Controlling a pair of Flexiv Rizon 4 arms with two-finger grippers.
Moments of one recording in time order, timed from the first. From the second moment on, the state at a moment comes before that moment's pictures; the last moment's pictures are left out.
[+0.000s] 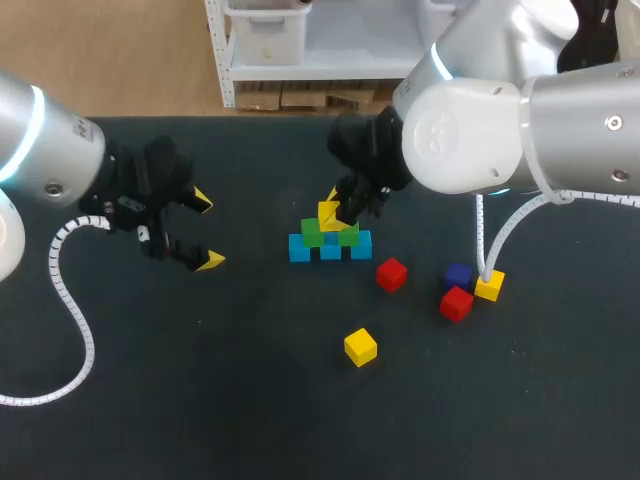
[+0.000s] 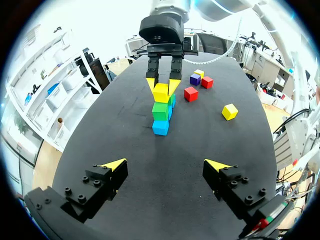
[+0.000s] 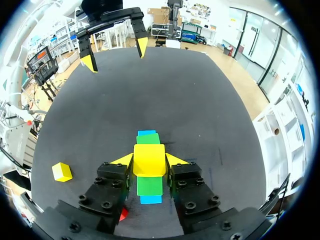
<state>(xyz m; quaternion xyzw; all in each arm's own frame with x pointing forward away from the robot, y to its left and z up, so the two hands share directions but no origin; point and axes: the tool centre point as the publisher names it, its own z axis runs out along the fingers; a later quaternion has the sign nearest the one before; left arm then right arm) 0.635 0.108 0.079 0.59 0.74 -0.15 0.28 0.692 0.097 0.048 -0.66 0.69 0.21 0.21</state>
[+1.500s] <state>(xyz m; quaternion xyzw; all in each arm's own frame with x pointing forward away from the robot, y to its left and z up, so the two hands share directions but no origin) 0.635 0.108 0.079 0.59 0.74 -0.15 0.28 0.702 0.051 0.082 -0.66 0.69 0.20 0.22</state>
